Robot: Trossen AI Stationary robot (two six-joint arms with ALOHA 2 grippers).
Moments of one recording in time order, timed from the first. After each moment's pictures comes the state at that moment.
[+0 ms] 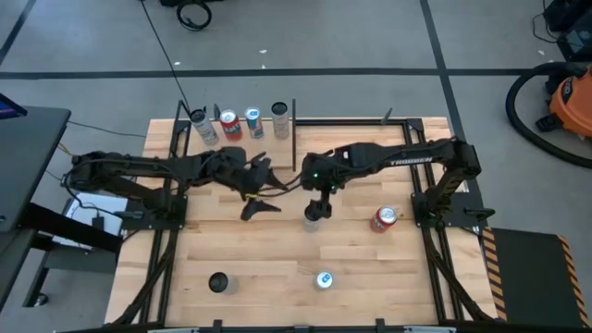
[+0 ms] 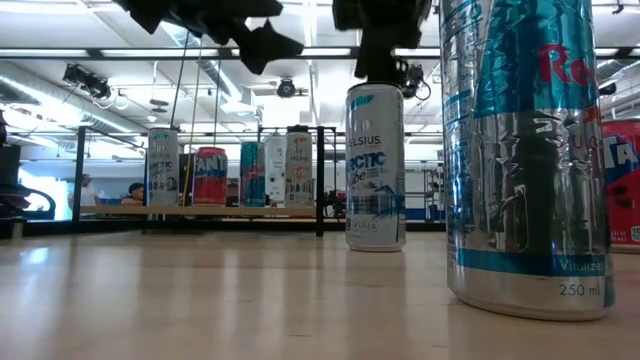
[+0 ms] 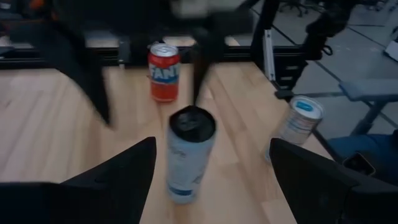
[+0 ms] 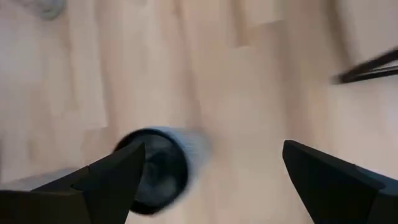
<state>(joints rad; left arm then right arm) 0.09 1.26 0.85 0.04 0.35 0.04 0.00 1.71 1.56 -0.93 -0.05 0.20</state>
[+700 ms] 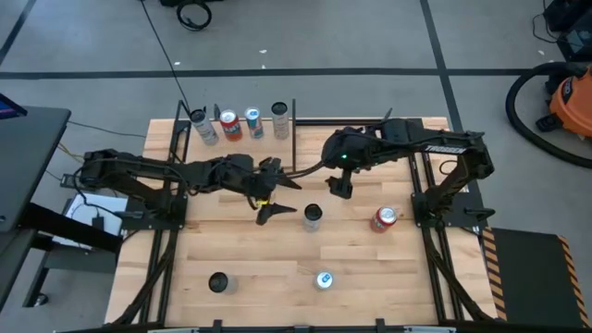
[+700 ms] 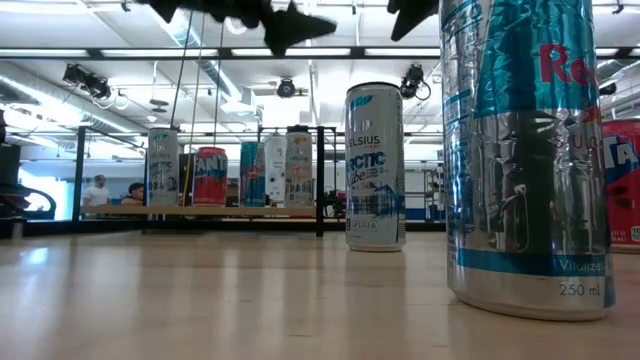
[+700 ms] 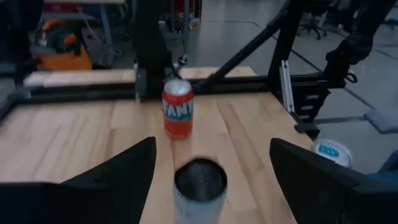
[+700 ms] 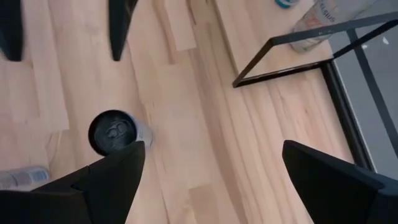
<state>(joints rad) 0.00 1.37 0.92 0.20 0.18 0.01 0.02 1.61 1.86 -1.30 0.21 0.21</state>
